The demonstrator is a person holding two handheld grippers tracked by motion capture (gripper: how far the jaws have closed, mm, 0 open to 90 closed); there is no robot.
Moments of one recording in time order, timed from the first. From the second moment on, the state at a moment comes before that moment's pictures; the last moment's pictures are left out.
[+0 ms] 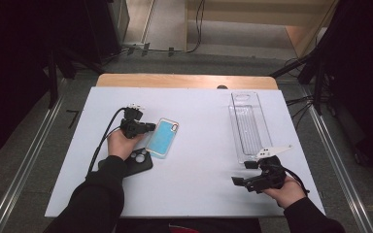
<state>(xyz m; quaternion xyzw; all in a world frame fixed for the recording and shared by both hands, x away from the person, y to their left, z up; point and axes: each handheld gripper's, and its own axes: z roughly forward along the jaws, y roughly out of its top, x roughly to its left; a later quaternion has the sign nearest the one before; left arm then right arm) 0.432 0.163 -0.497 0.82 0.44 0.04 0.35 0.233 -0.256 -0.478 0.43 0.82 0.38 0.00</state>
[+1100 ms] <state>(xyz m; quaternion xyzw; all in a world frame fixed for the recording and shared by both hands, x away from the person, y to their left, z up) 0.327 0.207 -0.441 0.80 0.40 -0.01 0.44 0.233 -0.258 -0.478 0.43 0.82 0.38 0.01</state>
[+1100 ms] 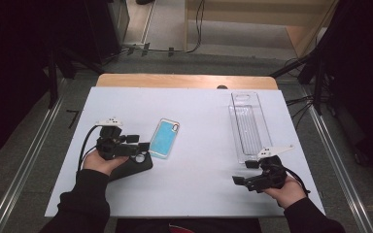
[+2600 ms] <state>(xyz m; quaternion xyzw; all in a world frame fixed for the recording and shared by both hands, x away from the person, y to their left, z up) 0.295 0.216 -0.441 0.79 0.37 -0.06 0.49 0.234 -0.258 -0.479 0.43 0.82 0.38 0.01</state>
